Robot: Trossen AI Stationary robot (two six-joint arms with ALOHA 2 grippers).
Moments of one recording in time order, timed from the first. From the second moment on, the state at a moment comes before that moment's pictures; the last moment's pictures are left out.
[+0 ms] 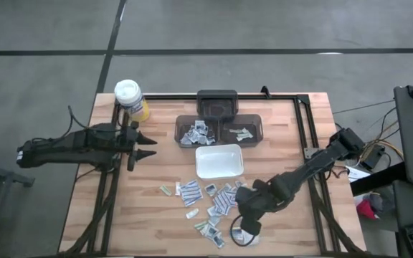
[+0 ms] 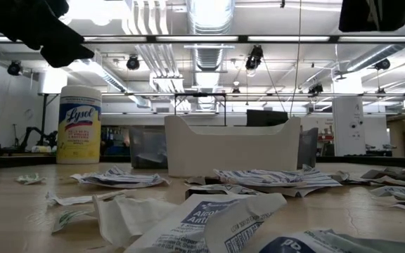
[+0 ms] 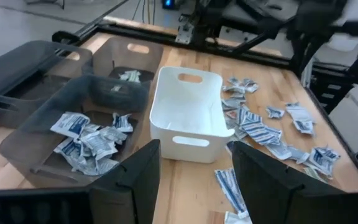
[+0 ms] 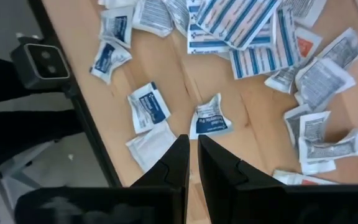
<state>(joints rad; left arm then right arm) 0.10 0.34 0.46 -0.42 0.05 -0.16 0.56 1.73 1.42 -0.92 -0.01 1.02</state>
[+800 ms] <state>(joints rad) 0.10 0.25 0.43 -0.45 0.11 -0.16 0.56 1.84 1.38 -0.91 -0.12 1.28</state>
